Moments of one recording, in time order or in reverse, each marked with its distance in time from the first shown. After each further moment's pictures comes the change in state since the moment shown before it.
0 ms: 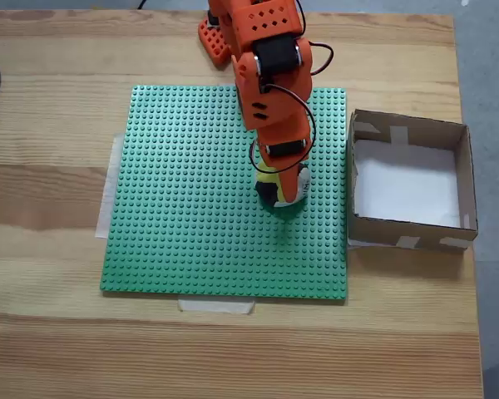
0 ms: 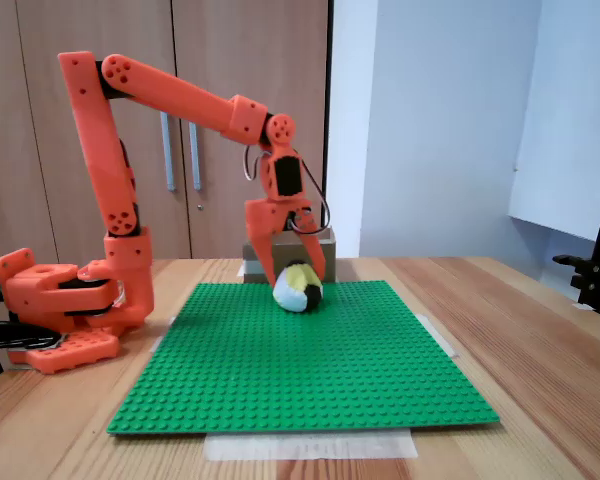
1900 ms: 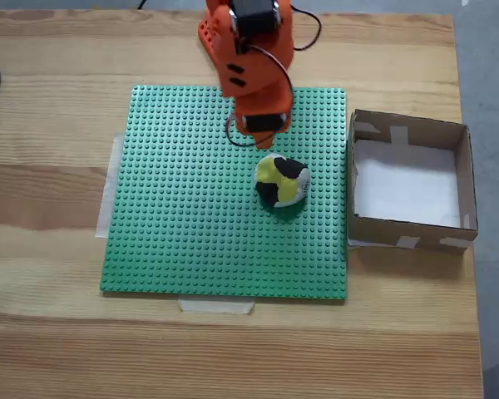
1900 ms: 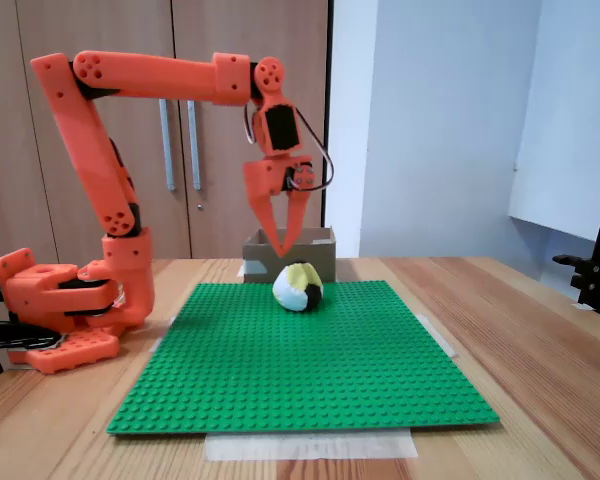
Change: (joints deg) arm 2.9 7.0 -10.6 13.6 1.7
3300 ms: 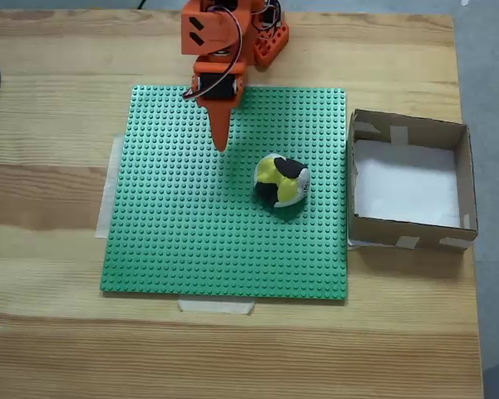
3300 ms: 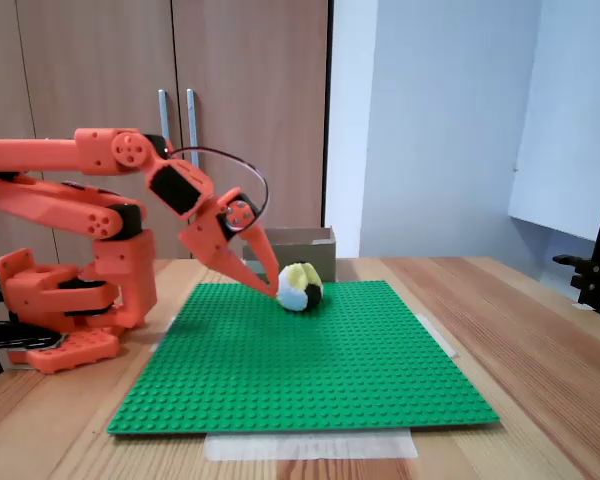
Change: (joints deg) arm 17.3 59.2 59.8 -33.0 -9.3
